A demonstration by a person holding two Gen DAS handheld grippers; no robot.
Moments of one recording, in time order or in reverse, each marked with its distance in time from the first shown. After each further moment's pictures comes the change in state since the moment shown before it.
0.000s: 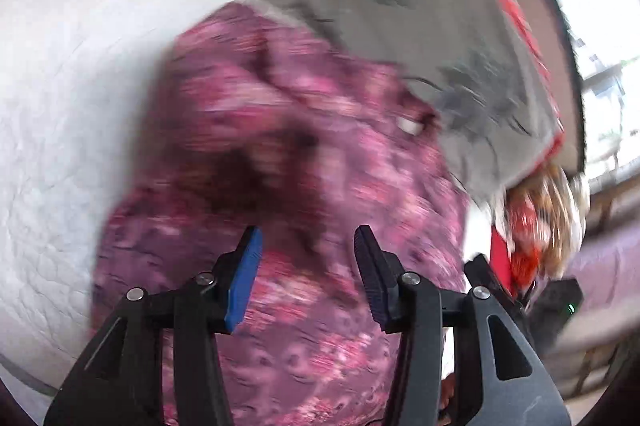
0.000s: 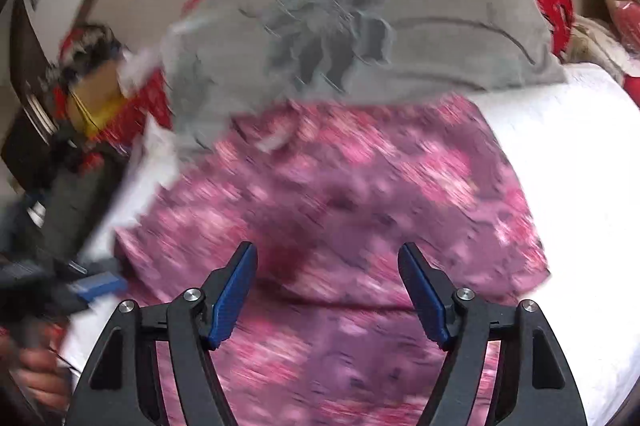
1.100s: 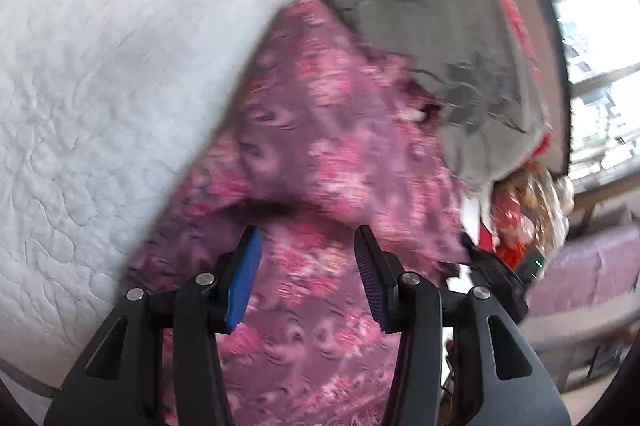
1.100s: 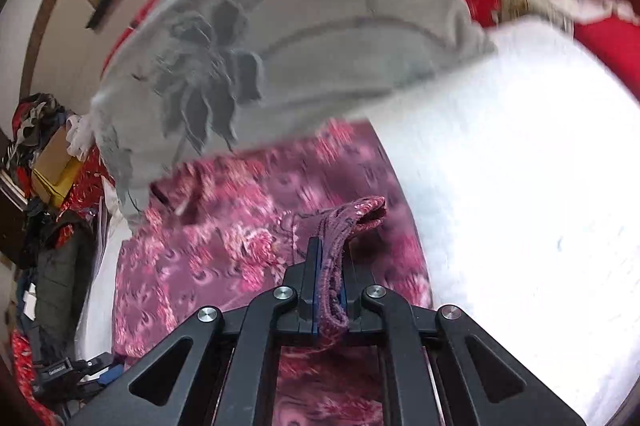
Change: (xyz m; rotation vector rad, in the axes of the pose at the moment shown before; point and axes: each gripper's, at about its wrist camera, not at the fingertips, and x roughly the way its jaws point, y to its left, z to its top) left arm -0.008 0.014 -0.017 0.073 0.044 -0.058; right arm 0.005 -0.110 0.025 0.259 0.021 -0.130
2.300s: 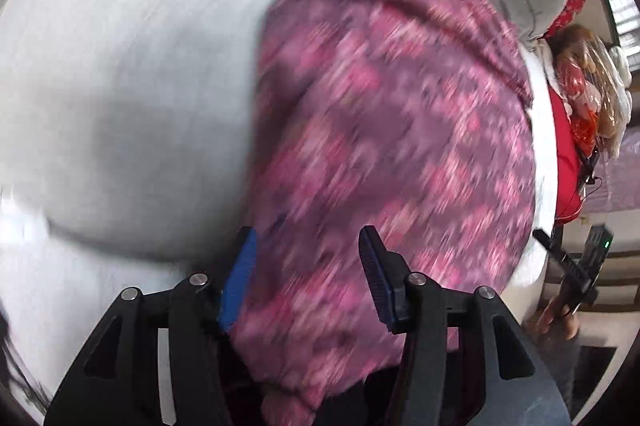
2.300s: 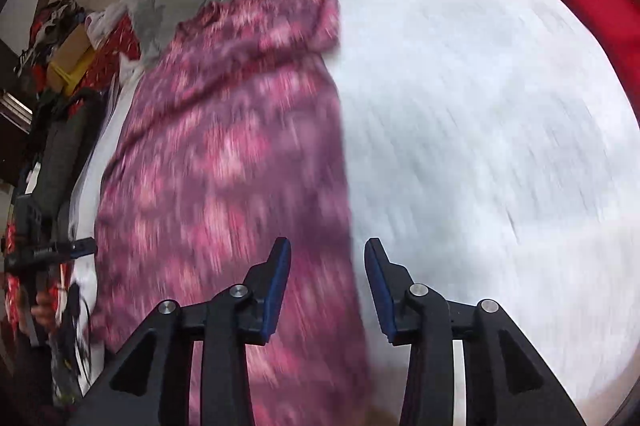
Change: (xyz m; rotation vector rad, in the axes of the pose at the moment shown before) left arm -0.052 0.036 -0.122 0.183 0.296 0.332; right arm -0.146 -0.073 -0.166 -0.150 0.299 -0.033
